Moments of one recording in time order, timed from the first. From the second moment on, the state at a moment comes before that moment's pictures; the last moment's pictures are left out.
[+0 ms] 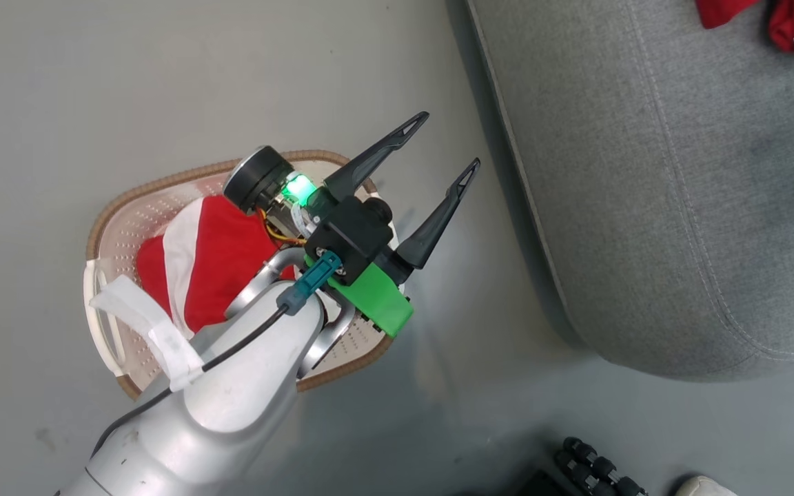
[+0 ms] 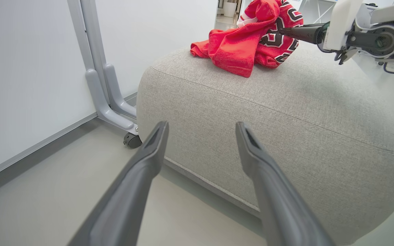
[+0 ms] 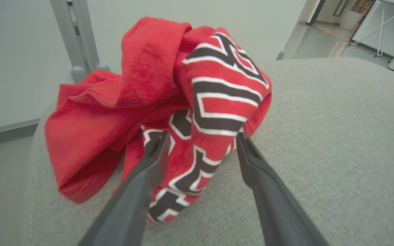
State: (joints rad) left arm -0.75 0.18 -0.79 0.31 -0.26 -0.09 -0.26; right arm -0.84 -0.26 -0.33 0.68 0.15 0.13 -0.26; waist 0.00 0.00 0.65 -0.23
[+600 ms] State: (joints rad) left arm -0.48 0.19 -0.51 0.25 -0.32 -0.02 -0.26; right arm -0.45 -0.14 -0.19 0.37 0.19 0.13 -0.26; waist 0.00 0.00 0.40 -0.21
